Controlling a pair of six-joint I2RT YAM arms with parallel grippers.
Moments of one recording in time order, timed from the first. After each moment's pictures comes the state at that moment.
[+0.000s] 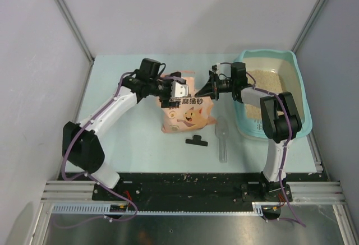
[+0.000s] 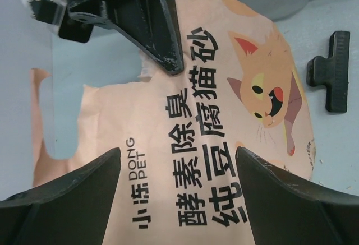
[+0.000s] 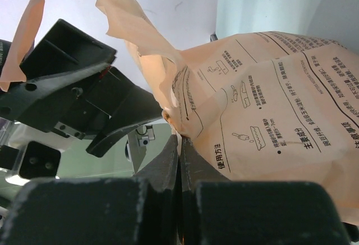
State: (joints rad) left arm -0.47 1.57 1.40 -0.60 0.65 1.11; right arm 0.26 2.00 1.27 0.35 -1.29 1.19
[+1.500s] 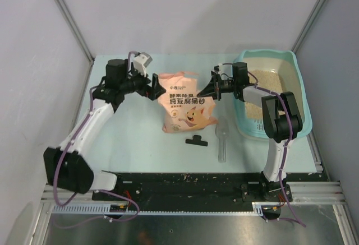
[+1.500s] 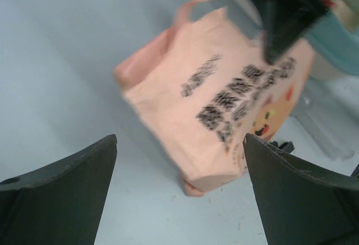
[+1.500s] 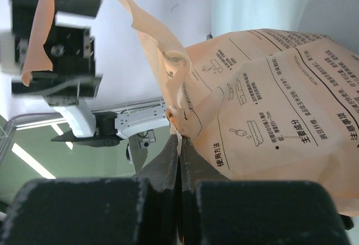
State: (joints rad) left arm -0.27 1.29 1.19 -0.33 0.54 0.14; right arm 0.23 2.00 1.29 0.23 -1.29 1.12
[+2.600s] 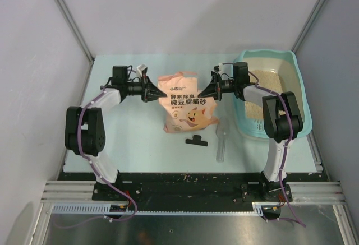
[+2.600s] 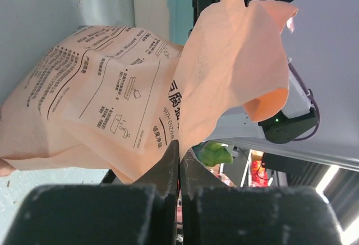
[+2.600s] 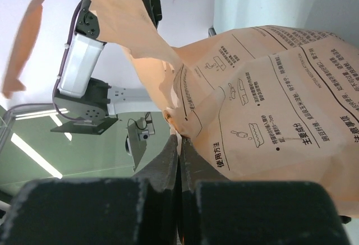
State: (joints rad) left arm -0.07 1.76 1.17 -0.14 1.19 -0.84; right arm 0.22 2.00 1.30 0.19 -1.33 1.07
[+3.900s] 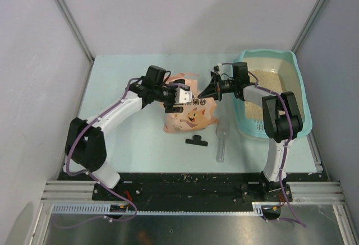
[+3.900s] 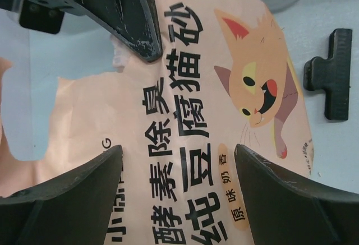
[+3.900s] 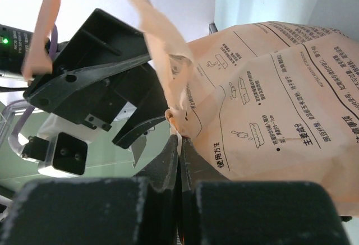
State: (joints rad) left arm -0.51 1.60 1.29 -0.45 0.64 1.08; right arm 0.23 2.00 1.30 0.18 -1.35 1.06
